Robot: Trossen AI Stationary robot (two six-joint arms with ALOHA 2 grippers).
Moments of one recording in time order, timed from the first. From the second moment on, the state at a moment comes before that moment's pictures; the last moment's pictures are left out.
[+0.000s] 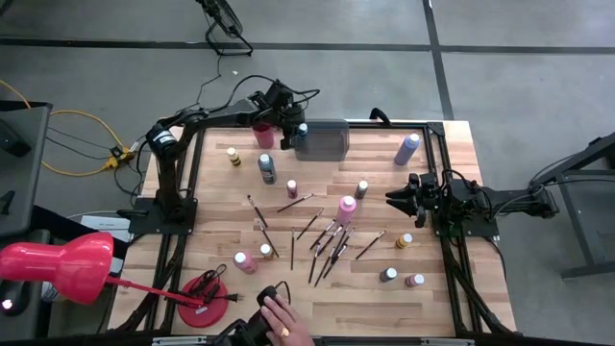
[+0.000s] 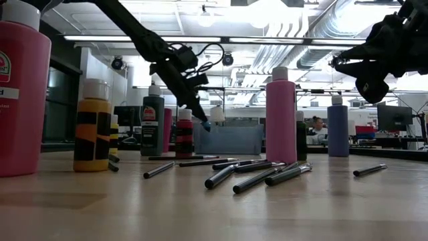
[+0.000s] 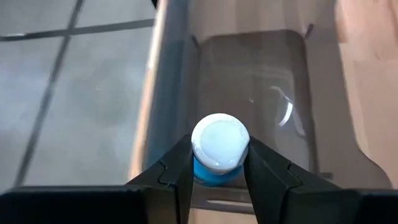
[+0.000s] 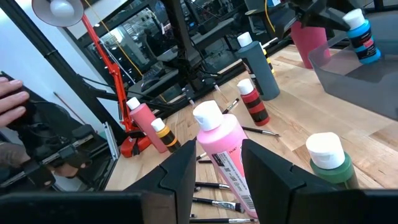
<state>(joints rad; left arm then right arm) 0.72 1.89 1.41 -0.30 0.25 0.64 0.04 0.03 0.05 -0.07 0.13 0.55</state>
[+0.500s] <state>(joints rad) 0.73 1.90 1.41 -0.30 0.27 0.66 0.04 0.03 0.05 -0.07 0.13 0.55</state>
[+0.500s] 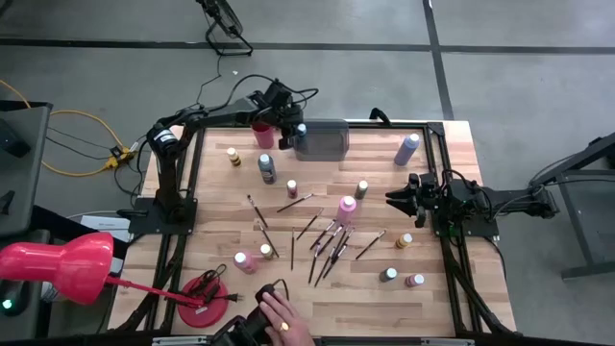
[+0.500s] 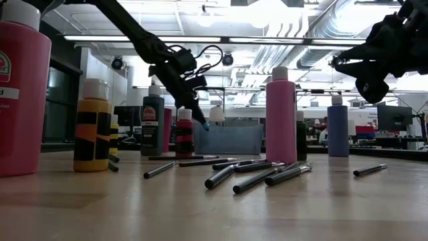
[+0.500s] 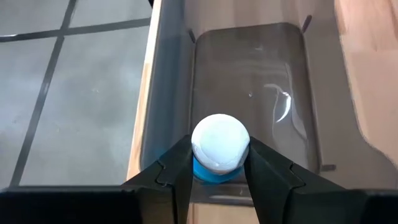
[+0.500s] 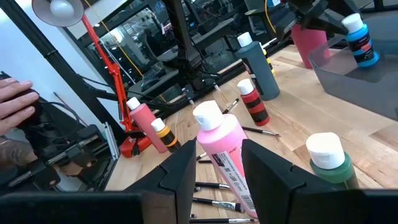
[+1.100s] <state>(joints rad) 0.74 1.90 1.41 -0.32 0.25 0.69 0.04 0.03 0.05 -0.07 0.13 0.55</state>
